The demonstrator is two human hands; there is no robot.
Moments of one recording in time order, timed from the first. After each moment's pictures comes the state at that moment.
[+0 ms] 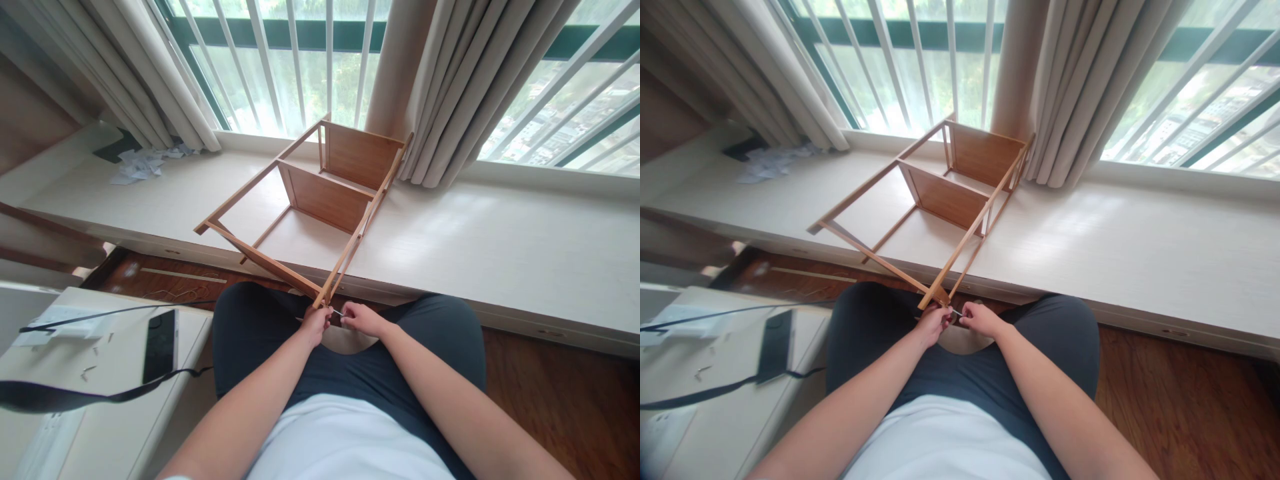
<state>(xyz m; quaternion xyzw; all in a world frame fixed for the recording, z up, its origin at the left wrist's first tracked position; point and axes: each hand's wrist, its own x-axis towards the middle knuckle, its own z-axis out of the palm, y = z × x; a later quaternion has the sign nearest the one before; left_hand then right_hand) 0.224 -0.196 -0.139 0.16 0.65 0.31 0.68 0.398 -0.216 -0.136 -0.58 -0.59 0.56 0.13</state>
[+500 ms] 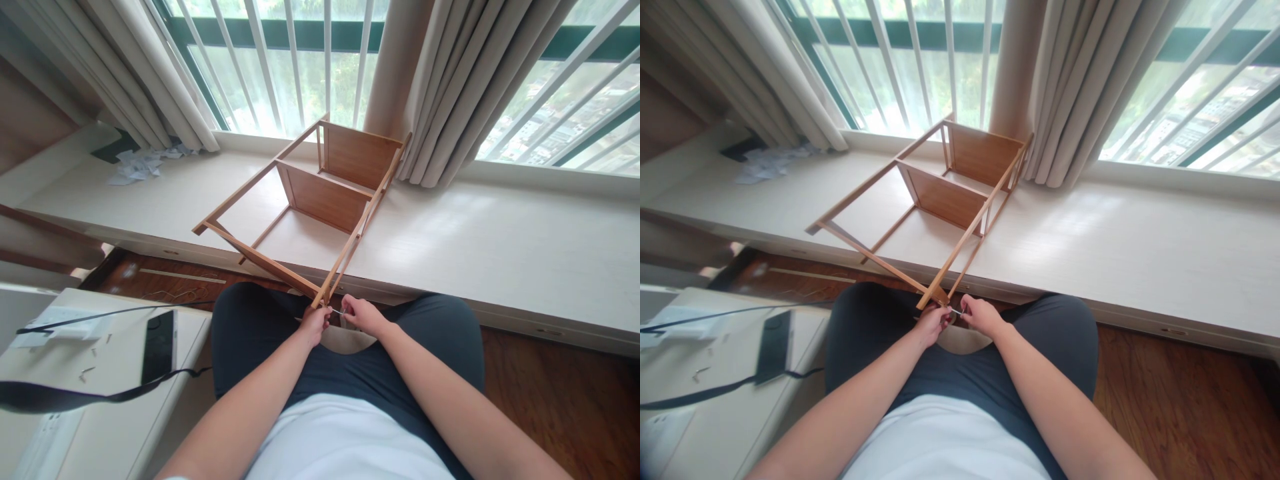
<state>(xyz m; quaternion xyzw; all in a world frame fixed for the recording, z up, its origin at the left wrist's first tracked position) 0.223 -0.196 -0.145 0.17 0.65 0.31 0.68 0.401 -0.213 -0.119 -0.60 -0.68 0.42 0.12</state>
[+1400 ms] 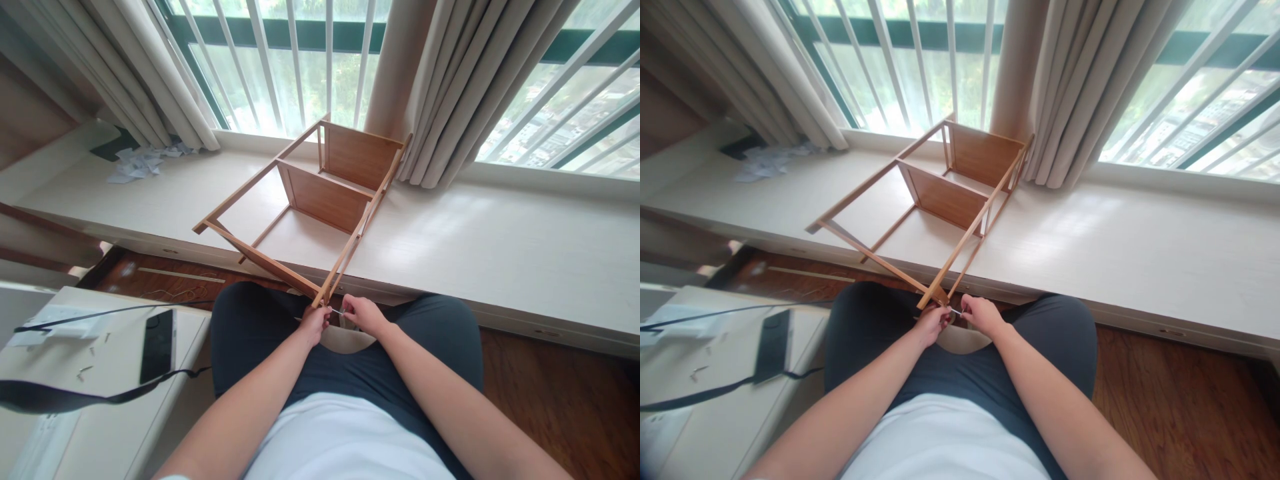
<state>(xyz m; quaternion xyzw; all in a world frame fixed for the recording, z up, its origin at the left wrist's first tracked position) 0.224 -0.195 -0.139 0.16 0.65 0.31 0.68 0.402 -0.212 -0.113 -0.61 -0.69 0.37 0.12</state>
